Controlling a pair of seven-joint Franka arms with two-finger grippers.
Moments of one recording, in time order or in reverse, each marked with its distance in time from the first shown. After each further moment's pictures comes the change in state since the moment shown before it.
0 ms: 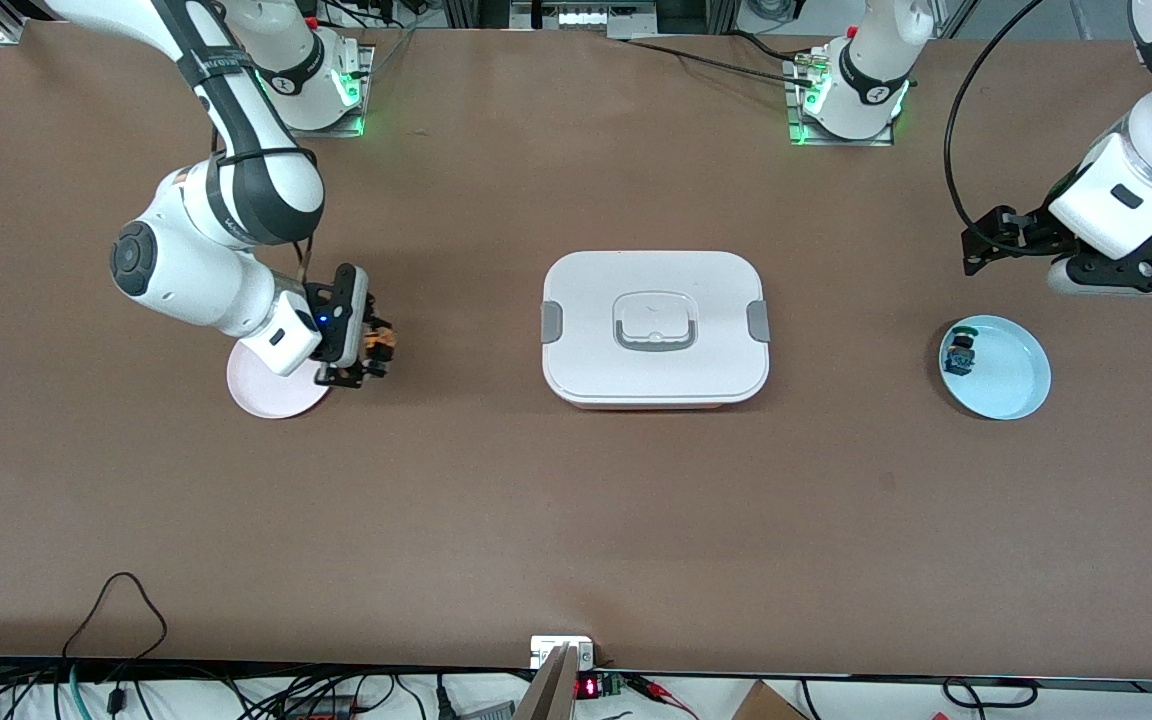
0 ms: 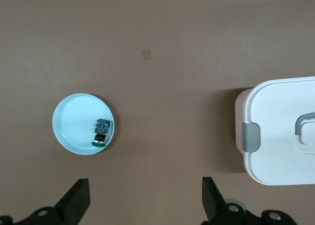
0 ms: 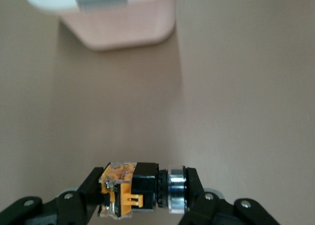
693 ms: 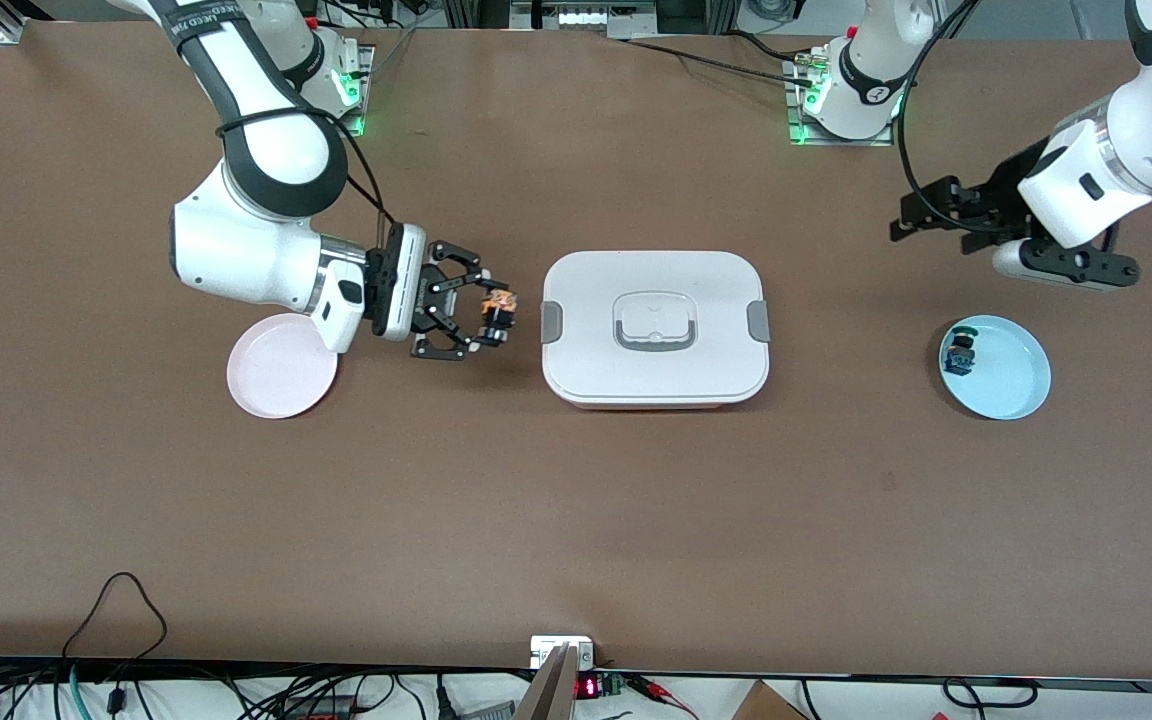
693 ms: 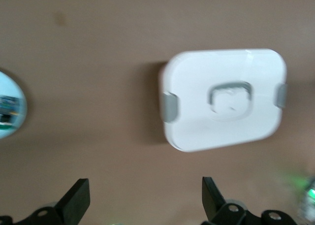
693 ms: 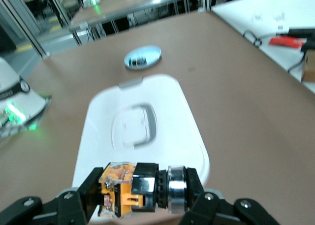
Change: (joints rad) left arm -0.009 0.010 0.001 0.000 -0.367 -0.124 0.000; right arm 0.030 0.001 0.139 0.089 0.623 0.000 -0.102
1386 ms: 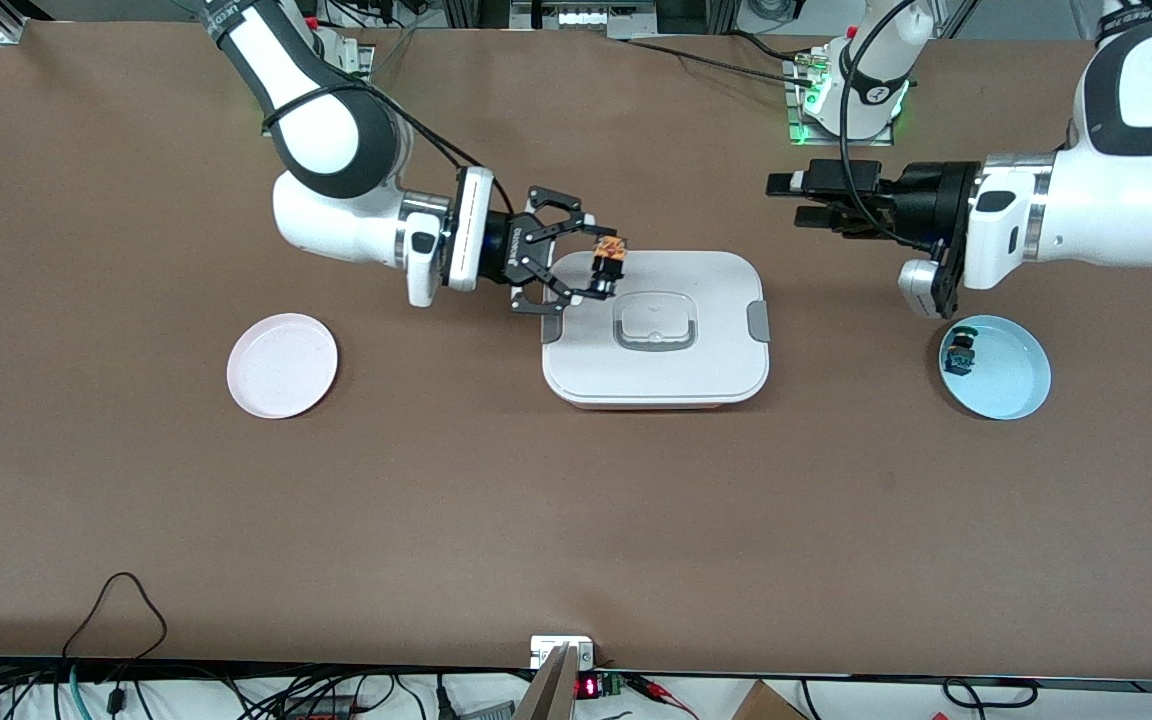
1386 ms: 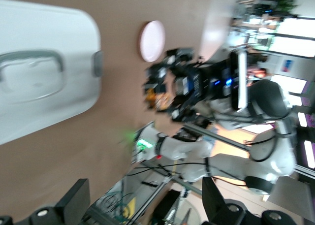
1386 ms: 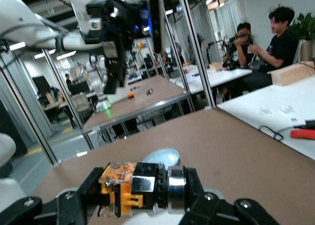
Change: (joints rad) left arm -0.014 0.138 -0.002 -0.011 -0.753 -0.018 0.105; right arm 0.197 0.017 0.005 0.048 0.680 0.060 -0.296
